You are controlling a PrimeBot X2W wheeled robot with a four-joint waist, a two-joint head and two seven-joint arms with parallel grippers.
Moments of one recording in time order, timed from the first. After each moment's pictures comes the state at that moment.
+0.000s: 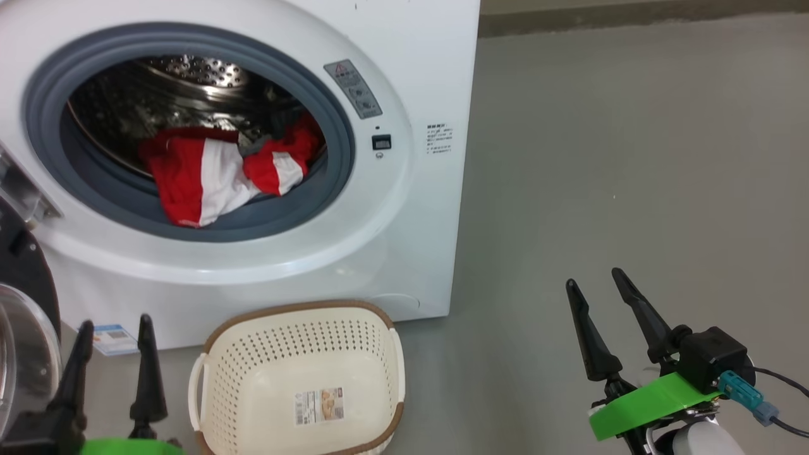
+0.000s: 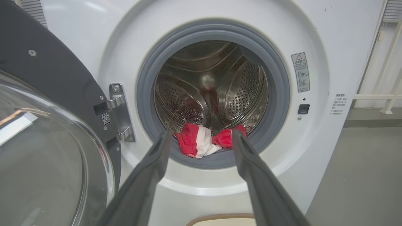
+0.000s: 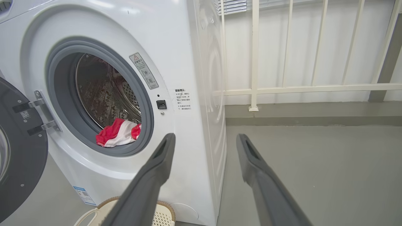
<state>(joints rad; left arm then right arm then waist) -0.03 0.05 0.22 0.12 -0.12 -0.09 -0.25 -0.08 -0.05 0.10 0.20 0.30 0.12 -0.26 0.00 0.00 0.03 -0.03</state>
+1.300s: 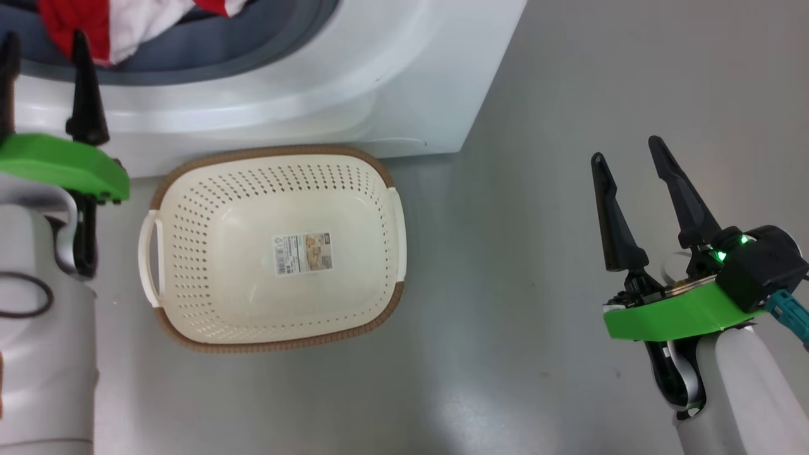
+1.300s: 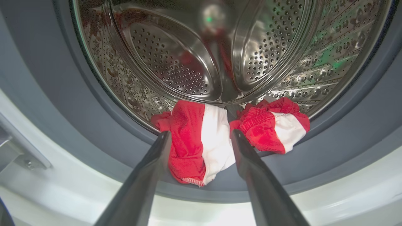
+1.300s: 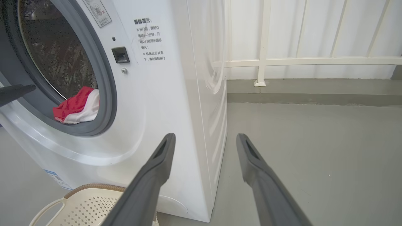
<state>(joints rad) -0.90 0.16 0.14 0.75 -0.11 -0.12 -0.25 -0.30 -0.05 0.05 0.08 0.23 0.12 -0.26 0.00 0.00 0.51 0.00</state>
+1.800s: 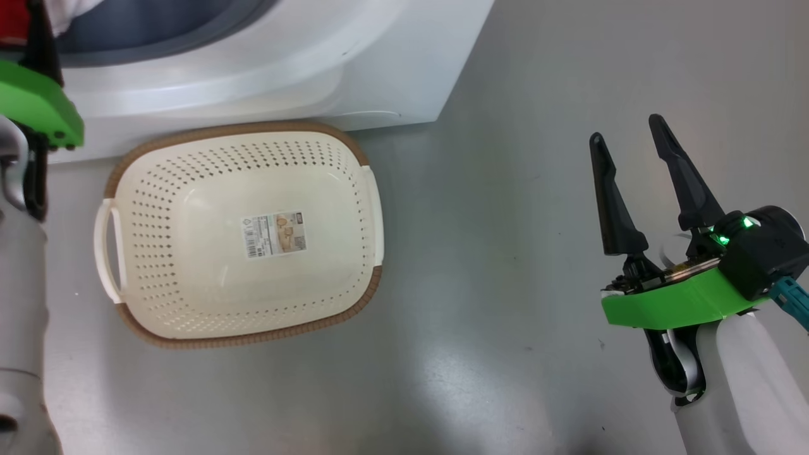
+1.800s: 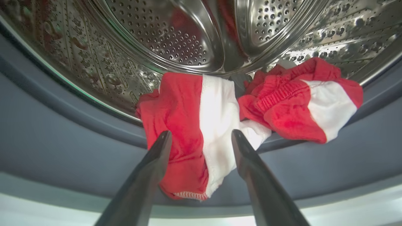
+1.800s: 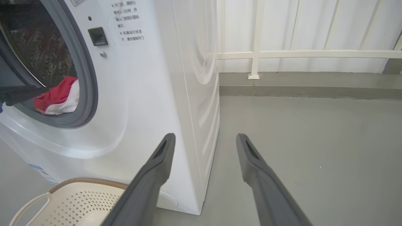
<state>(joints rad) -1.16 0.24 0.07 1.06 -0.06 -0.12 -0.24 -0.34 -0.05 0.05 0.06 0.23 0.12 -0.26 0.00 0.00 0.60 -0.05</state>
